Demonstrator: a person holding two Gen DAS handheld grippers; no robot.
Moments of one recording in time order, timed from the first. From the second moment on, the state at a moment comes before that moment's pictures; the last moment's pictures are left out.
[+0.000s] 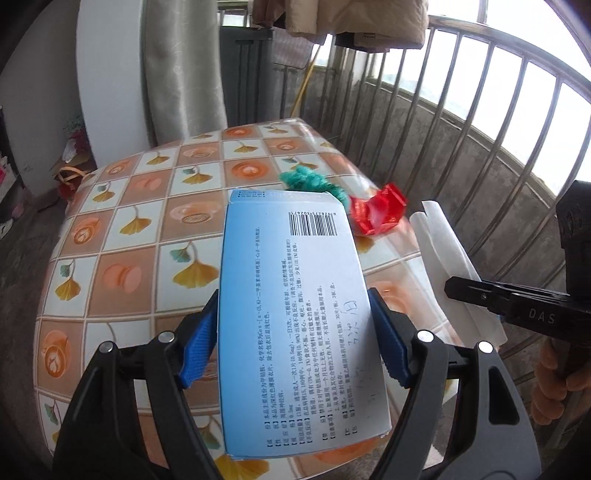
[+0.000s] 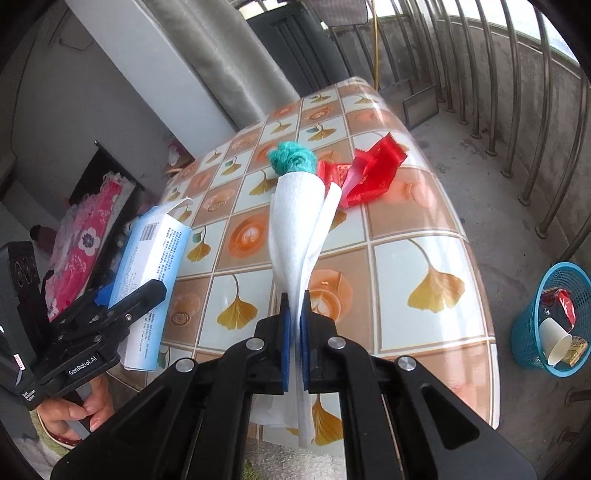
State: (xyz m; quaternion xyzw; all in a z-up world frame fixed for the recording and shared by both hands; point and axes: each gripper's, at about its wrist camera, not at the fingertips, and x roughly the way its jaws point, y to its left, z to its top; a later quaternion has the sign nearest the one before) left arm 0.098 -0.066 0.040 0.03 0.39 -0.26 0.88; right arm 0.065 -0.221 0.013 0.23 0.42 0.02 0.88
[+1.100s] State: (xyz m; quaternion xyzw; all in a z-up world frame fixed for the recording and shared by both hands) left arm 0.056 -0.603 -0.072 0.17 0.53 -0.53 0.64; right arm -0.139 -0.588 -0.144 0.51 0.31 -0.35 0.72
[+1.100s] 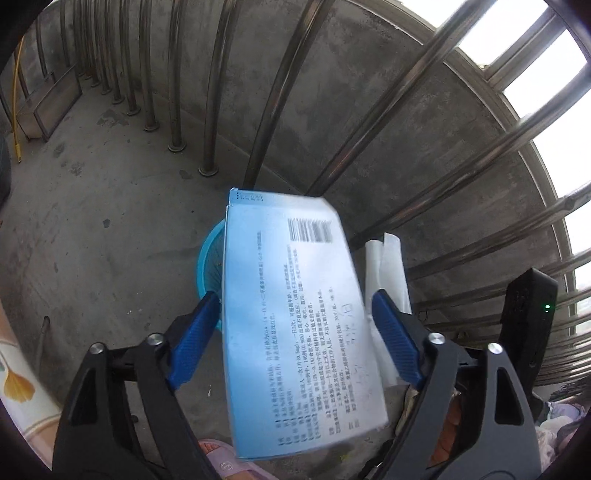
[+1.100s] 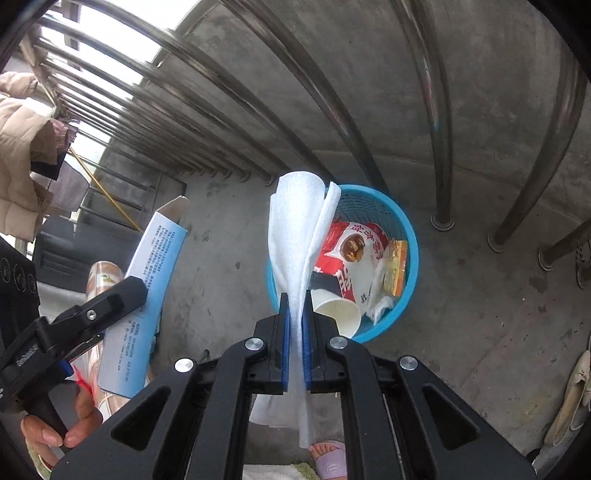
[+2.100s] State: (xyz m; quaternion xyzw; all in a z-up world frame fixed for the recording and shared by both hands) left arm 0.095 -0.386 0.036 0.06 0.45 -0.52 0.72; right arm -0.104 -0.654 -0.257 0.52 0.43 -0.35 0.65
